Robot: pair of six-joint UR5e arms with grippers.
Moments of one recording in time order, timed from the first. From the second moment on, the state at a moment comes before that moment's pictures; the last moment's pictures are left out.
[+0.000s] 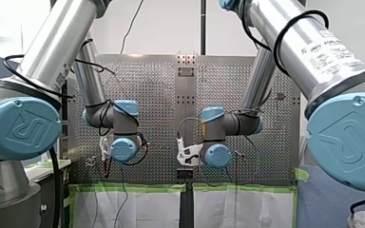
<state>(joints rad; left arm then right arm) -0.54 -1.99 -2.39 -1.89 -2.15 -1.63 2.37 -0.92 2.00 -0.94 1.81 1.48</state>
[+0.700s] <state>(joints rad) -0.61 -2.02 -2.43 -1.89 -2.22 -1.63 2.37 -0.92 2.00 -0.94 1.81 1.48</state>
